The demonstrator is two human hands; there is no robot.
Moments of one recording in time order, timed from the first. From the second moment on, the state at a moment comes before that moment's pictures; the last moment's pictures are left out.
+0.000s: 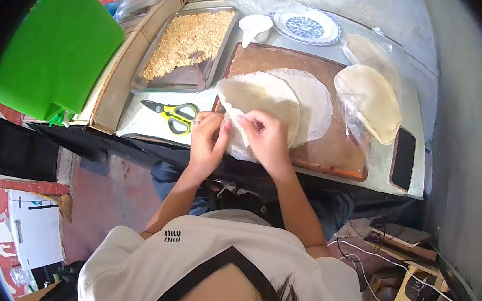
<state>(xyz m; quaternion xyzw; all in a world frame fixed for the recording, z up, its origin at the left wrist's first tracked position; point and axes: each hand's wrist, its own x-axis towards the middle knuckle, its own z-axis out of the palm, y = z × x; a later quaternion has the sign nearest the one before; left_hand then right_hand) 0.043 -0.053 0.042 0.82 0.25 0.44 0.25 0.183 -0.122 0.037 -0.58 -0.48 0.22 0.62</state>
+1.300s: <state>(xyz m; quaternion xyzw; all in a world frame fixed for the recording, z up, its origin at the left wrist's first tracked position) 0.043 -0.030 0.040 0.85 0.26 0.41 0.22 0.211 -0.131 0.020 -0.67 -0.44 0.18 0.58</state>
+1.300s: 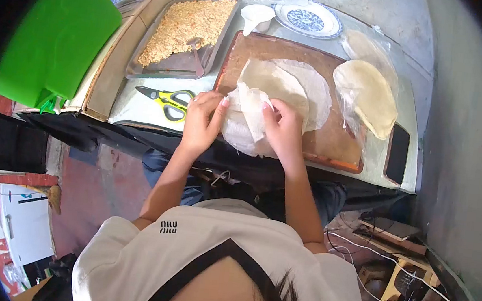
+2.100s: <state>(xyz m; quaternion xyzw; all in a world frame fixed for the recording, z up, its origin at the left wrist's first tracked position) 0.050 -0.039 0.058 0.86 0.30 0.37 0.19 0.204 -0.133 0.046 -0.61 -0.51 0.19 0.57</state>
